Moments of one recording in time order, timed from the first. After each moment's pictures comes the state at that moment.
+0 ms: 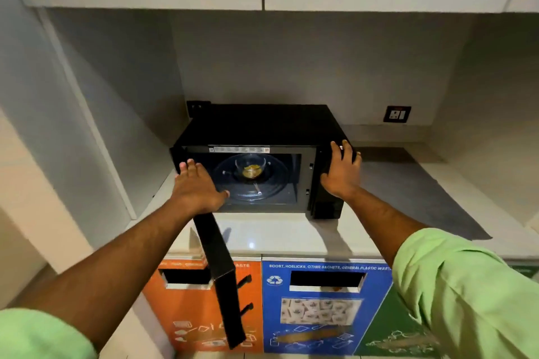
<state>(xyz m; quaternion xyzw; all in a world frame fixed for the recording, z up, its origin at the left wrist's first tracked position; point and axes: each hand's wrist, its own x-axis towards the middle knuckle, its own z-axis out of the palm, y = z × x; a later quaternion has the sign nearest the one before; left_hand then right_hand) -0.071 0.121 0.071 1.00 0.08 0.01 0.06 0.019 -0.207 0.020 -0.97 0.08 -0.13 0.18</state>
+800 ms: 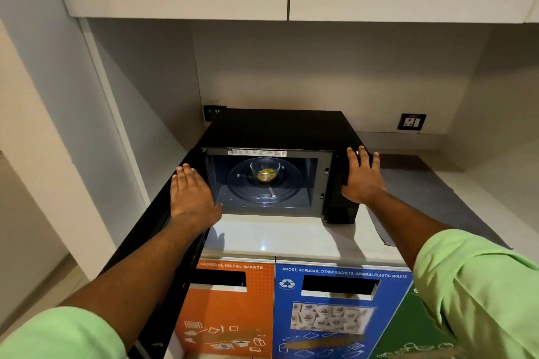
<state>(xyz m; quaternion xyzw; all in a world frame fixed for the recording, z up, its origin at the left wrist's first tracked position) -0.085 0.168 0.036 0.99 0.11 0.08 -0.07 0.012 -0.216 0.028 -0.99 0.04 -0.08 0.08</state>
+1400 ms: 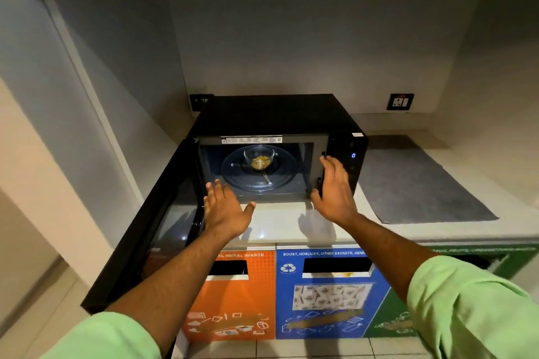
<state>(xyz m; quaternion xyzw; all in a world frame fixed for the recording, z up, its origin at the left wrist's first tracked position) -0.079 0.119 -0.025 0.98 0.06 0.06 0.19 -0.046 -0.145 -0.031 -0.94 -0.03 -0.20 0.27</state>
